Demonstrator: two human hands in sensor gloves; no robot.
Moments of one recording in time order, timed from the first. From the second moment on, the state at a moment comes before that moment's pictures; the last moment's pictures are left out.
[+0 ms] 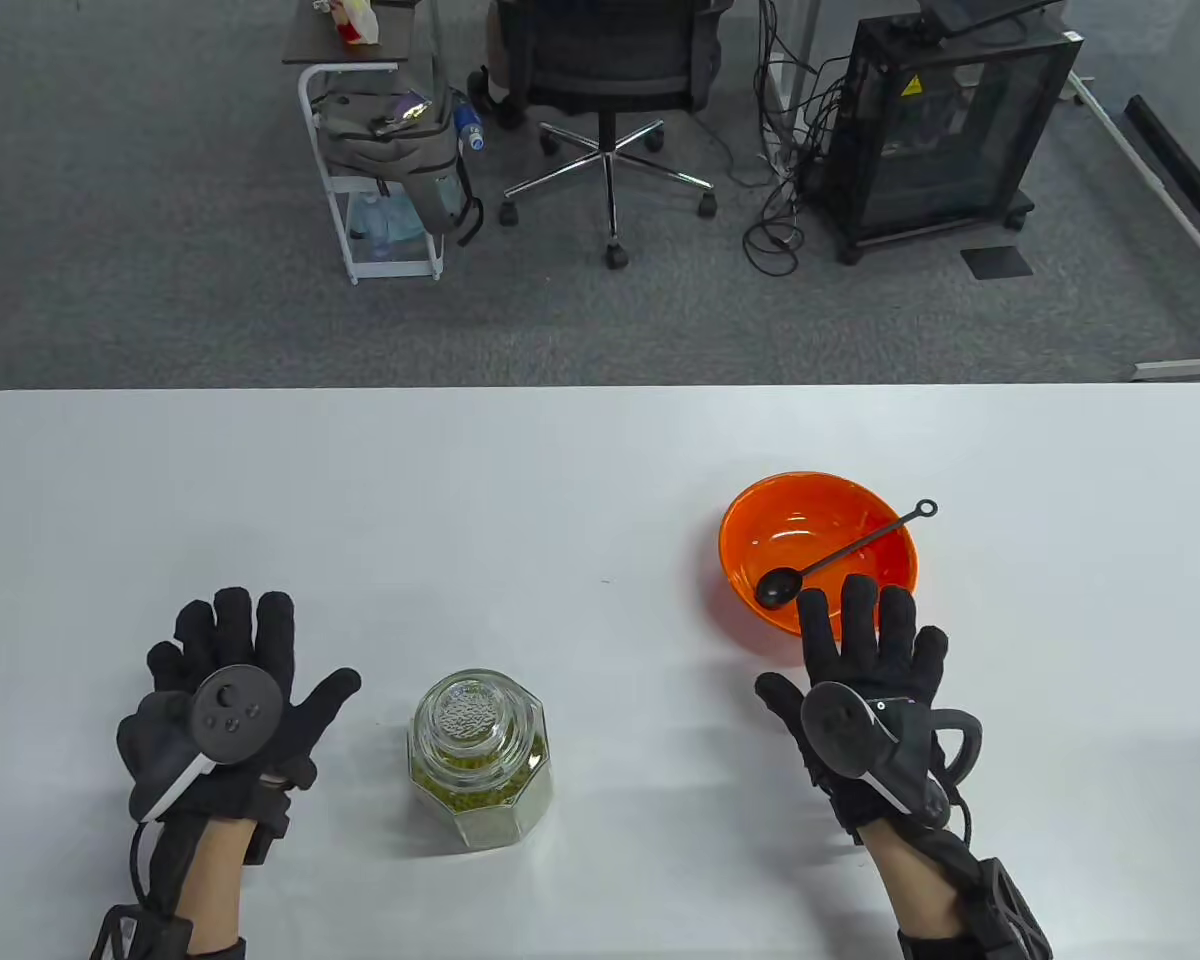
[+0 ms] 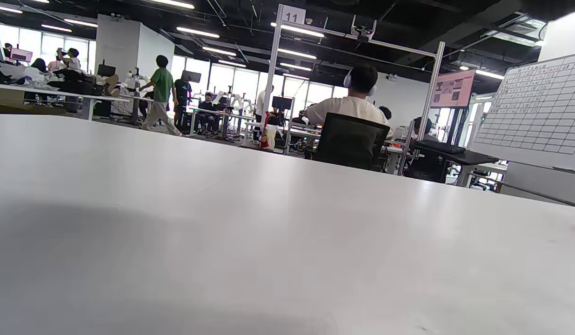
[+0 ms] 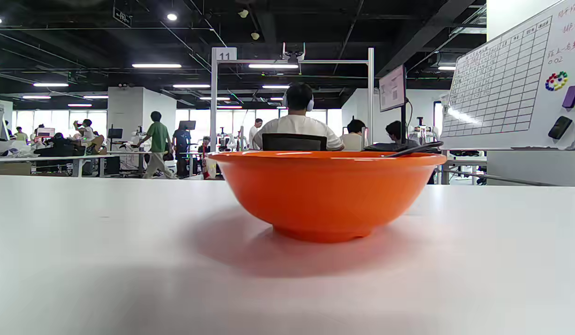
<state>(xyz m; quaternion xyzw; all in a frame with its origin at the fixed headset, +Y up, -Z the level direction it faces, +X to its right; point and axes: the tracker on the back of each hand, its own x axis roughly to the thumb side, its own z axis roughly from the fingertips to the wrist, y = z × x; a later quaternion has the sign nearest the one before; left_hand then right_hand) -0.327 -0.691 -0.283 0.06 -0.02 0.10 0.99 0.188 -0.693 -0.280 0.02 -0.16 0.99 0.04</state>
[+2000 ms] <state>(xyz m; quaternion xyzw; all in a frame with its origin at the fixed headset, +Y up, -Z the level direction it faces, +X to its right) -0.204 -0.664 -0.251 0.10 -0.27 0.18 0.94 0.195 -0.709 -0.290 -0.01 -0.09 1.00 0.04</state>
